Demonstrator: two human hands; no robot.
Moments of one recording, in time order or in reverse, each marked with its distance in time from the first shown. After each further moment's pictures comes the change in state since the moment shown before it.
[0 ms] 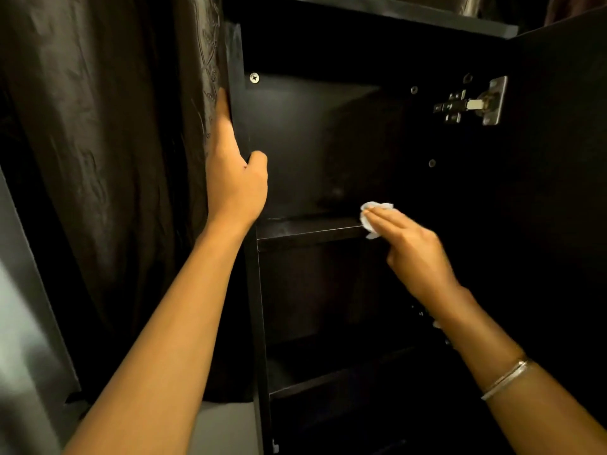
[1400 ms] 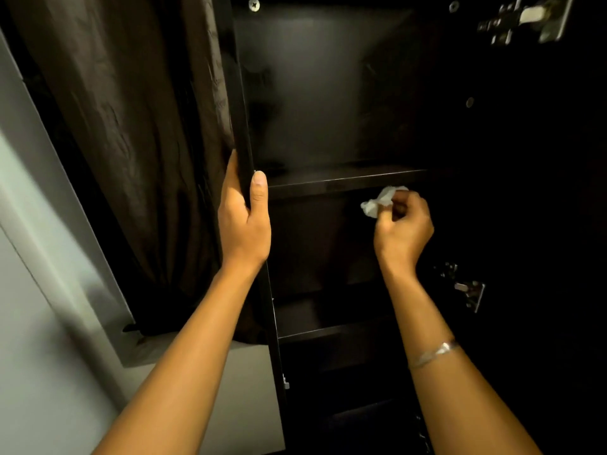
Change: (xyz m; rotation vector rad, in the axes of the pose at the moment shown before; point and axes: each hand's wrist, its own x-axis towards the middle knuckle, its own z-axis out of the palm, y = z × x) left_hand -0.108 -0.050 0.009 0.063 0.053 -0.189; right_hand -0.014 -0.016 0.089 0.577 0.486 0.653
